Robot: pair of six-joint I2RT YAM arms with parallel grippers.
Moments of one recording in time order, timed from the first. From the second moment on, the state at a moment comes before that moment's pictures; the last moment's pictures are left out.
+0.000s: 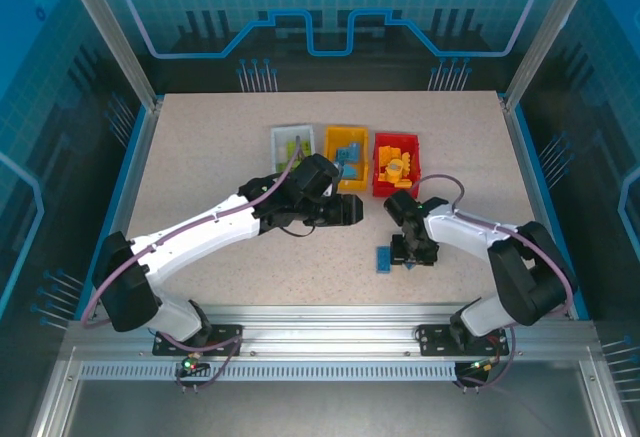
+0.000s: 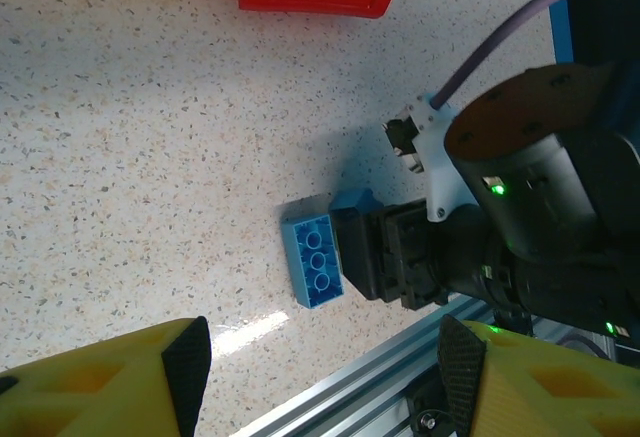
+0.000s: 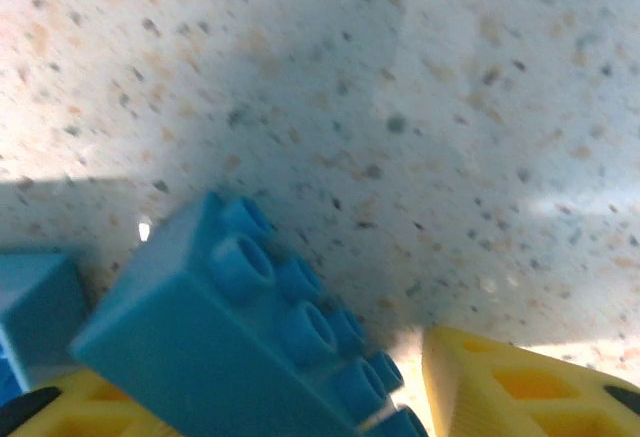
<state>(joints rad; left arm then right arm) -0.85 1.48 1.27 -0.63 0.12 -0.85 0.50 1.50 0.77 -0.83 0.05 0.59</state>
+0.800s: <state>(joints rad) -0.86 1.04 1.09 -0.65 -0.09 -0.93 0.62 1.68 1.36 -0.84 0.13 0.54</state>
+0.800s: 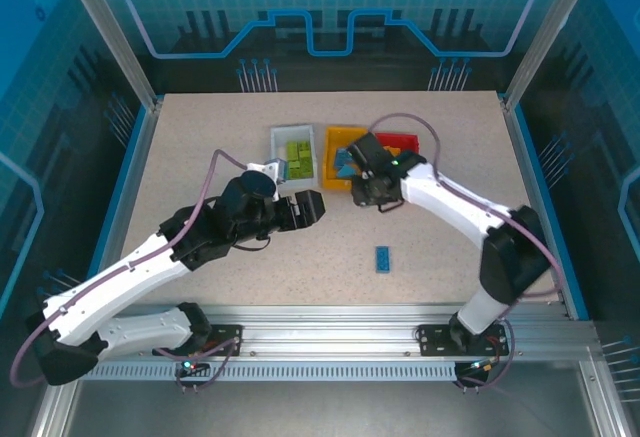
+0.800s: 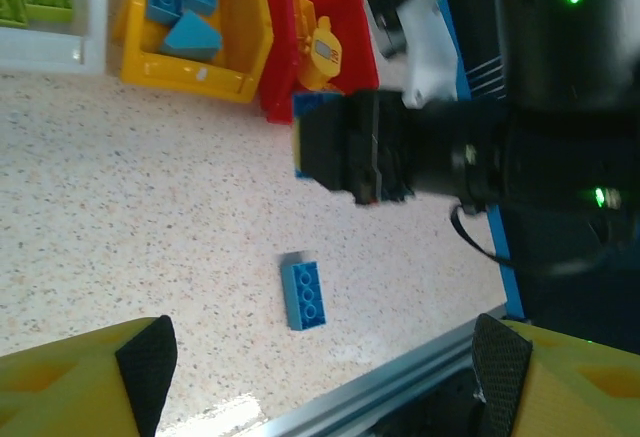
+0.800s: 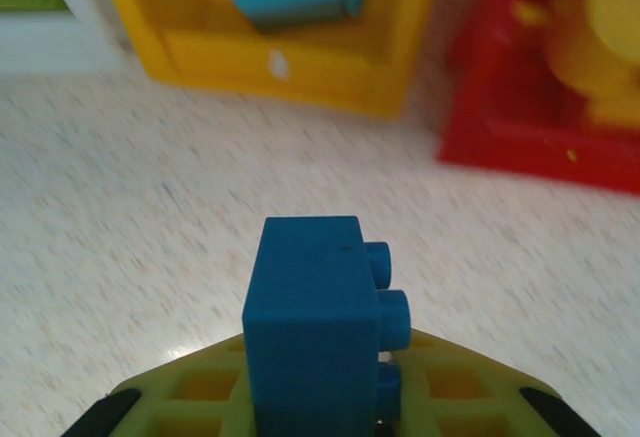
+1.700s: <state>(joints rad) -0.91 1.24 1.03 -0.65 -0.03 -0.96 0.50 2.08 1.97 -0.96 0.01 0.45</state>
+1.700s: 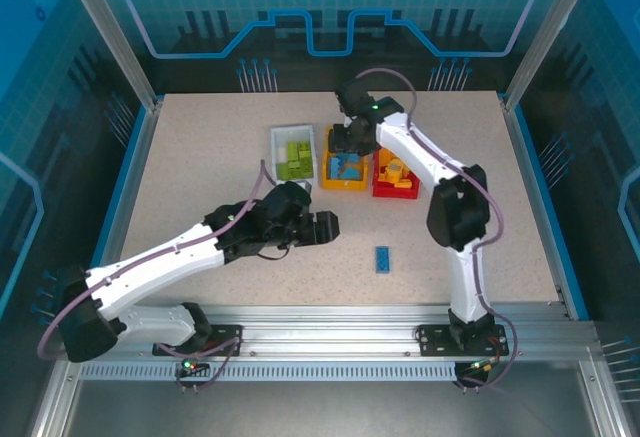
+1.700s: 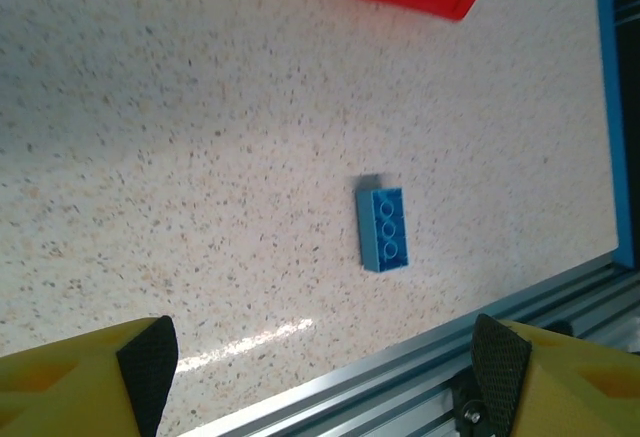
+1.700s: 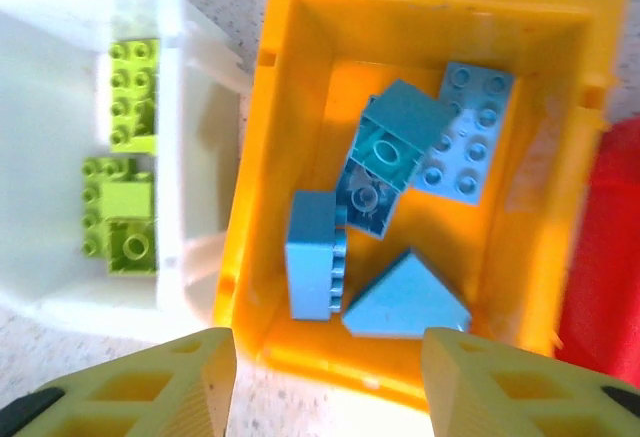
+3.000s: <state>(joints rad) -1.15 2.25 1.77 -0.89 -0.14 -0.90 0.50 0.78 1.14 -1.14 0.13 0.53</state>
